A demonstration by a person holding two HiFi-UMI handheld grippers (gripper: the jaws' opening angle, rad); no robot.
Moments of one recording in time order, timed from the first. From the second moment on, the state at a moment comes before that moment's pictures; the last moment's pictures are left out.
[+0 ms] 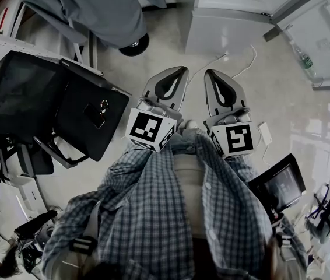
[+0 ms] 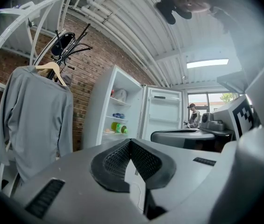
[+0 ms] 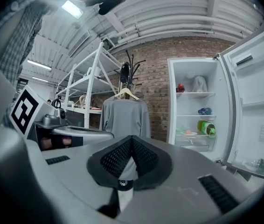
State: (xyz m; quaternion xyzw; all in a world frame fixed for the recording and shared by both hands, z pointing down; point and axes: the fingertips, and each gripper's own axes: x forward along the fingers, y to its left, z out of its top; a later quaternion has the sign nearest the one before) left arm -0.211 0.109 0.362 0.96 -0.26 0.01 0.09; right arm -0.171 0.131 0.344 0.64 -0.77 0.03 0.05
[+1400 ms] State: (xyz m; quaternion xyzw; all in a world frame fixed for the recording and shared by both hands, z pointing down) left arm -0.169 0.079 0.372 0.96 -0.27 0.02 0.10; right arm -0.116 0.105 0.362 0.65 -0.76 0.04 0.07
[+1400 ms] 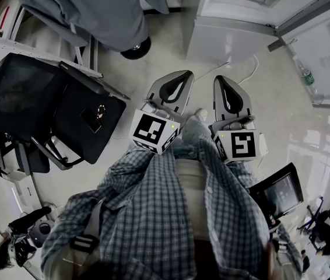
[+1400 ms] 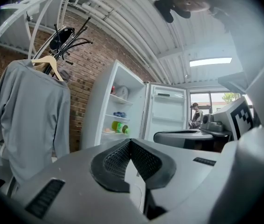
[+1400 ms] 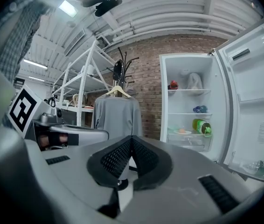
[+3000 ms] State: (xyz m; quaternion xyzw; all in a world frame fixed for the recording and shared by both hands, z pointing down) left arm 0.030 0.021 0.366 0.96 -0.25 0.02 0.08; right arm 0.103 0.072 0.375 0.69 -0.72 0.05 0.06
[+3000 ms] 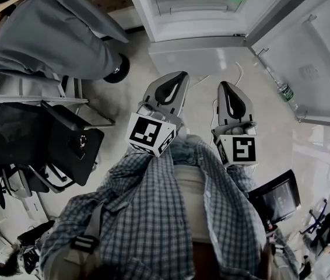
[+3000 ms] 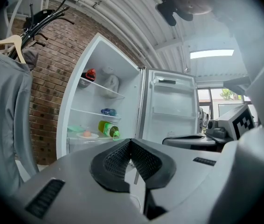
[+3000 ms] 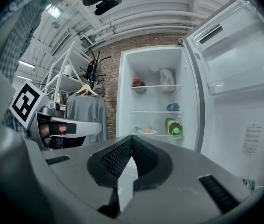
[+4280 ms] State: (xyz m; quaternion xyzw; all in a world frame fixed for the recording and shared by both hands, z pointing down) left arm 0.104 -0.146 0.356 0.97 -0.22 0.01 0.08; right arm 0.152 -0.106 0.359 0.69 -0.72 0.03 0.07
